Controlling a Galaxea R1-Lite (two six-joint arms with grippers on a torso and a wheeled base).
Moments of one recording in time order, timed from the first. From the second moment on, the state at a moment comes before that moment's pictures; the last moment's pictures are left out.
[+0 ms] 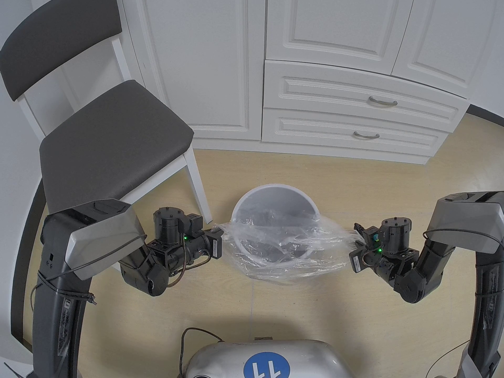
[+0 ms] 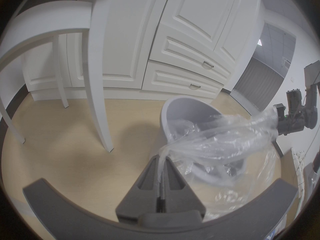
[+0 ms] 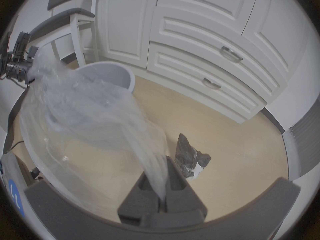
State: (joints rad) left arm -0.36 2.51 -1.07 -1.14 -0.21 -0.04; right arm 0.29 2.32 -0.68 -1.23 -0.23 -0.26
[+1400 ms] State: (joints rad) left arm -0.32 2.50 -1.08 -1.17 -0.22 -0.07; right arm 0.28 2.29 -0.63 -1.20 -0.23 -0.29
